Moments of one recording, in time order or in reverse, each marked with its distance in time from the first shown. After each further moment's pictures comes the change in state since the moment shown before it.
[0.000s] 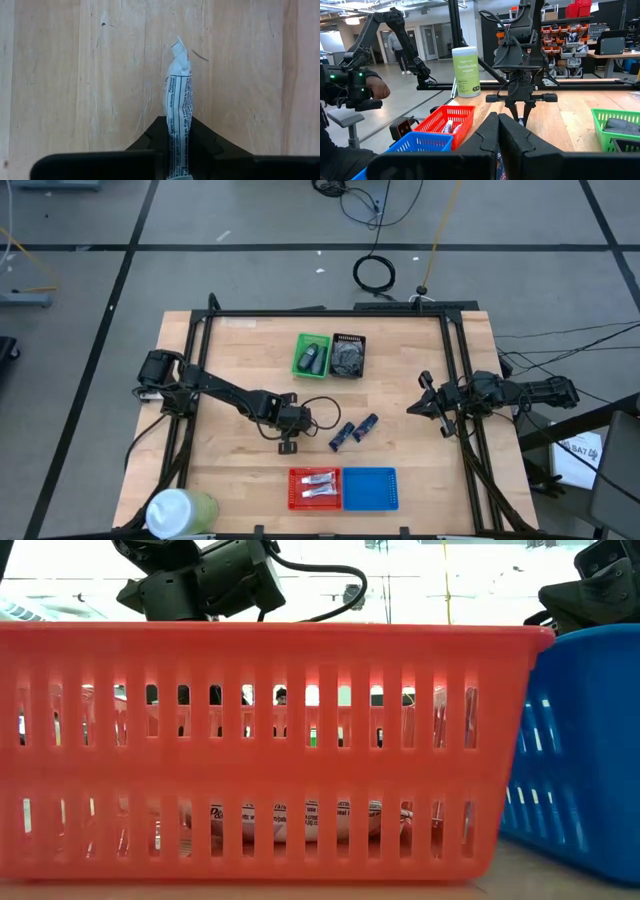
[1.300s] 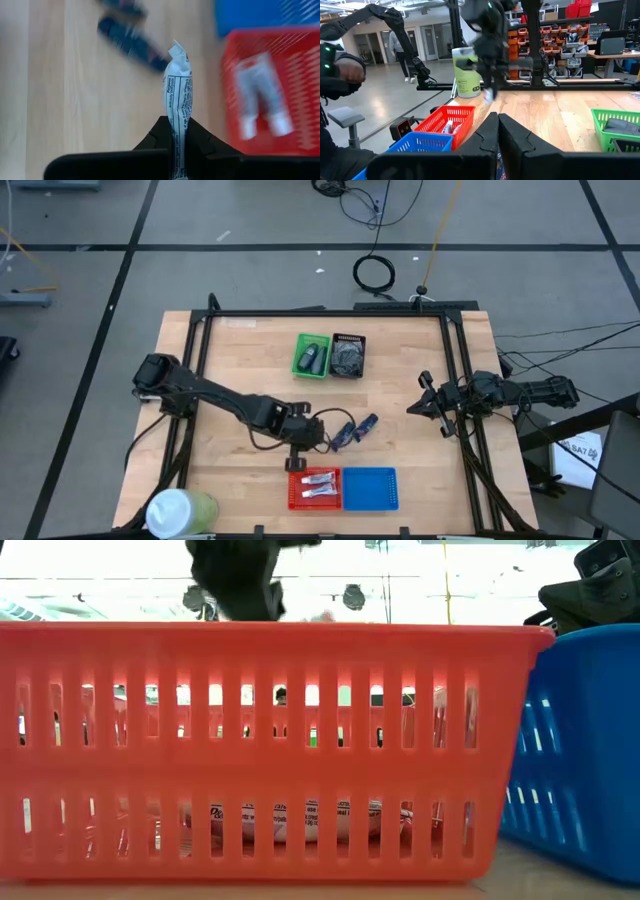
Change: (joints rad) left arm -0.122 -0.024 0.387 -0.276 0.001 -0.033; right arm 0.000 0.000 0.000 0.000 0.000 0.000
